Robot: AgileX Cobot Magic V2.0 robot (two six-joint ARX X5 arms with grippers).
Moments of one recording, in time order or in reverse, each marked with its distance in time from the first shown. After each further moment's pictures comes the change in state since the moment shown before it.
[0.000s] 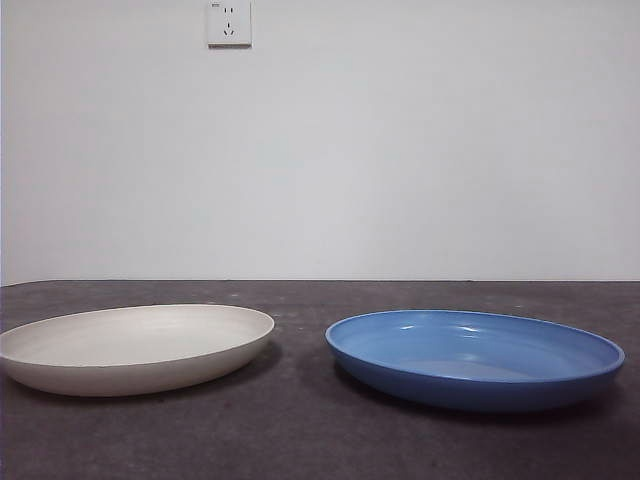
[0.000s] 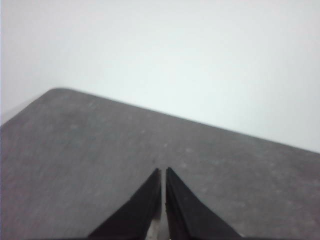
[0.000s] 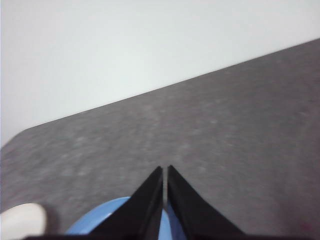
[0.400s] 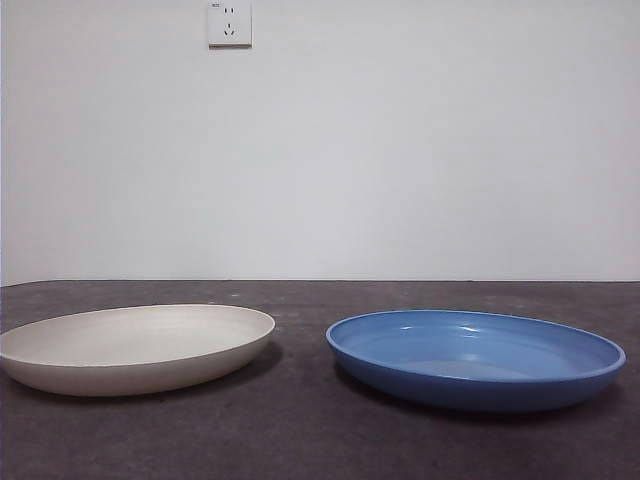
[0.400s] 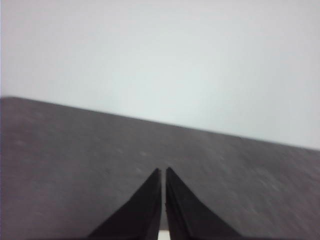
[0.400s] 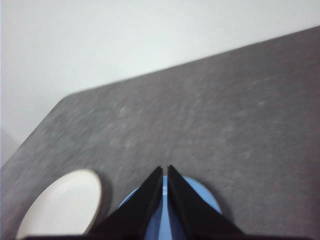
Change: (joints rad) left arm -0.021 0.232 0.320 -0.135 0.162 0.000; right arm 0.011 0.266 0.322 -0.216 -0.180 -0.026
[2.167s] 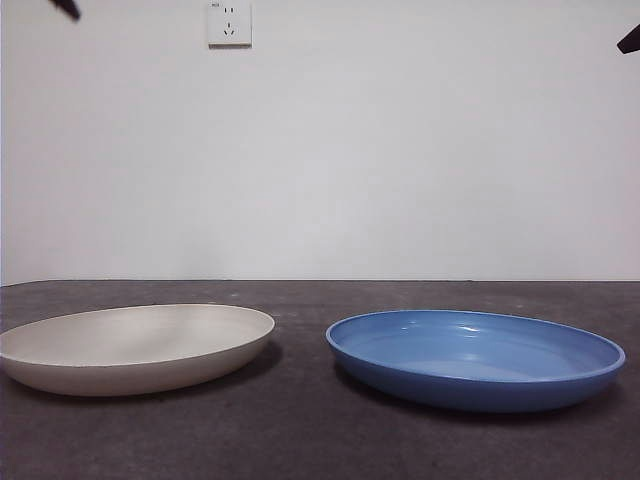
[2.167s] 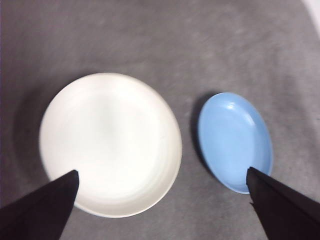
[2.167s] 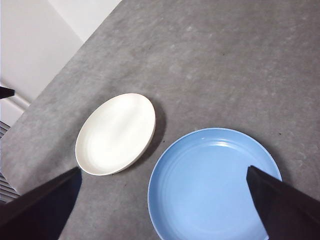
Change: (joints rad) left arm 0.015 0.480 0.285 -0.535 0.357 0.063; right arm 0.087 0.356 0.263 -0.218 -0.243 -0.230
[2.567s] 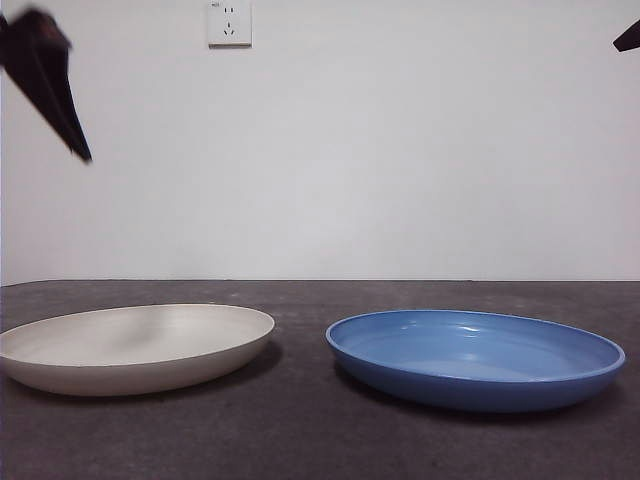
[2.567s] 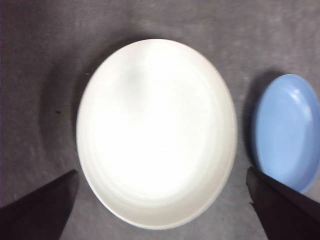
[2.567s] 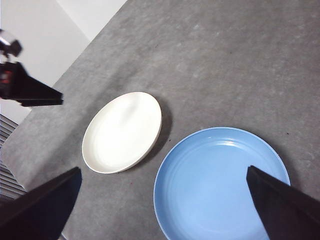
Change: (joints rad) left arm 0.056 0.355 0.024 0.037 0.003 0.082; right arm 0.000 0.000 0.000 -0.001 -0.026 0.000
